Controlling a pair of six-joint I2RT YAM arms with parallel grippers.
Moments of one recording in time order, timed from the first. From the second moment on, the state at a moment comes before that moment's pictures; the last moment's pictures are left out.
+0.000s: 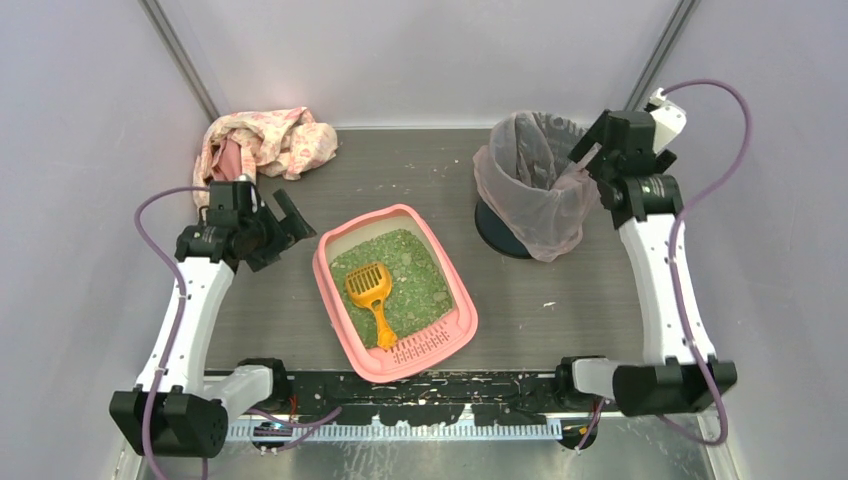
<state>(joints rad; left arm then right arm) -0.04 1.07 1.11 -0.91 0.10 -0.60 0.04 1.28 1.49 -0.77 0.46 0.54</state>
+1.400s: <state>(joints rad) 0.46 1.04 0.64 -0.20 0.94 -0.71 0.27 1.41 1.38 -0.54 -0.27 0.25</state>
